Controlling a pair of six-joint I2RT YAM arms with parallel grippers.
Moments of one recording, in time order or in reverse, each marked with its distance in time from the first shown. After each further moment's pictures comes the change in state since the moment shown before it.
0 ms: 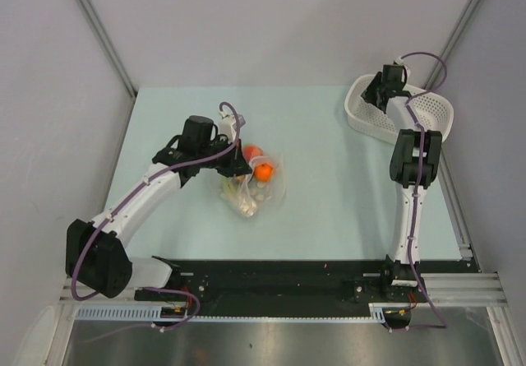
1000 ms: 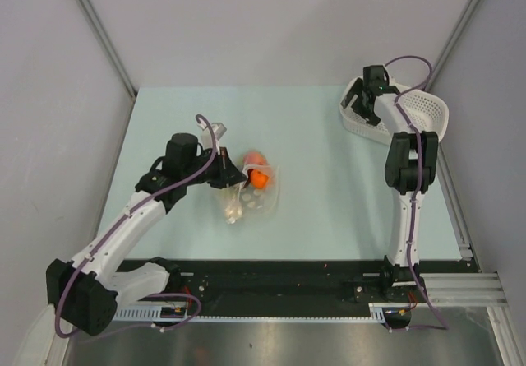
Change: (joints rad) left arm 0.001 -0.263 -0.173 0.080 -0.052 -0.252; right arm 0.095 -0.087 -0.055 -0.282 0.080 0.091
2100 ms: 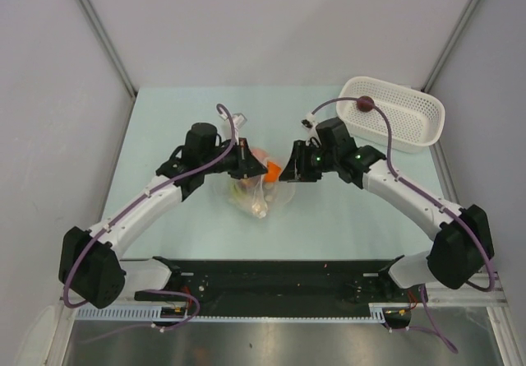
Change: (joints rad) left arm -0.088 0.188 0.067 0.183 0.088 -0.087; right arm 0.578 -0.957 -0.889 0.076 -0.516 0.019
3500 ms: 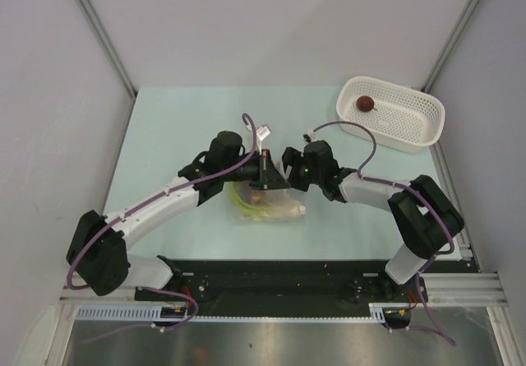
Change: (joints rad) left arm -0.178 0.083 -0.014 0.116 0.016 -0.182; right arm 0.019 0.239 -0.293 0.650 0.203 0.271
